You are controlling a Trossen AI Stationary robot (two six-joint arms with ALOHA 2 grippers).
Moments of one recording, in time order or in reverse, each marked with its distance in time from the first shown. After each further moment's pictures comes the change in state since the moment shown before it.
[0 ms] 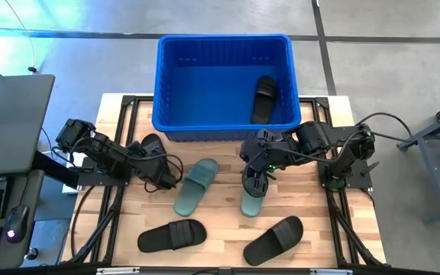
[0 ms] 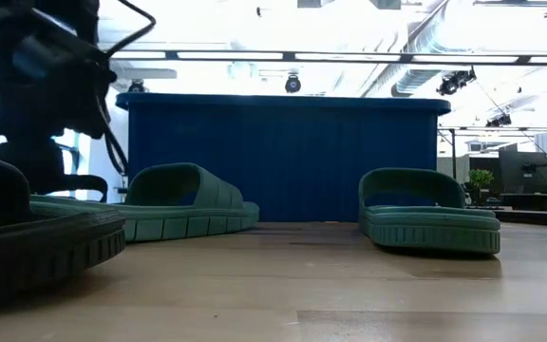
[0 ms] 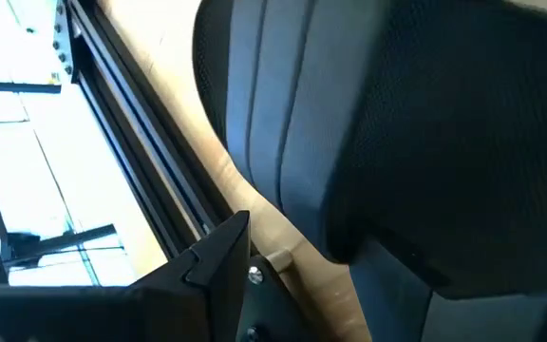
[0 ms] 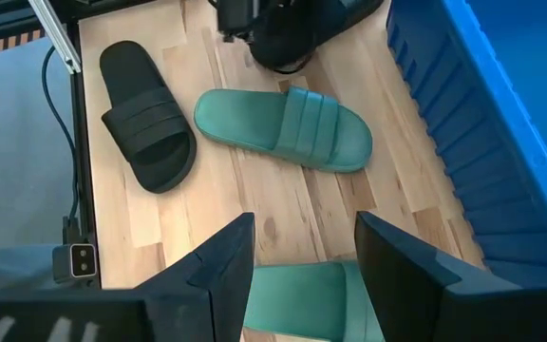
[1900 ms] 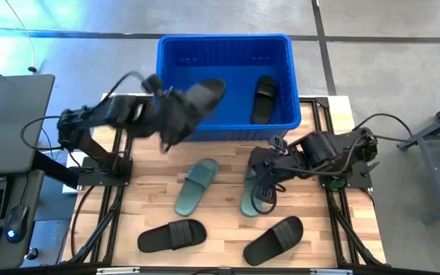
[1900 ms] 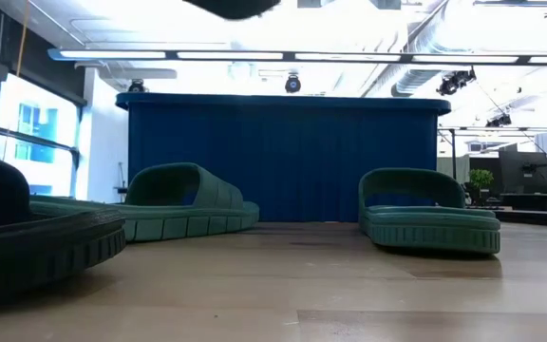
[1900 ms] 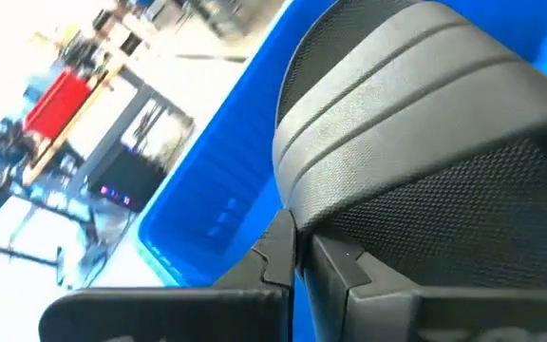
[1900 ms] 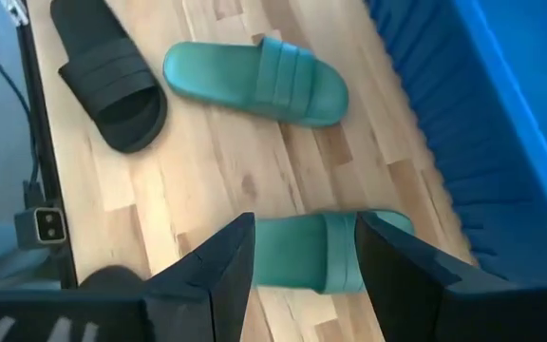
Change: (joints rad) left arm 0.212 0.017 1.264 -0.042 -0.490 0.983; right arm 0.098 0.000 0.000 -0.147 0.099 0.125
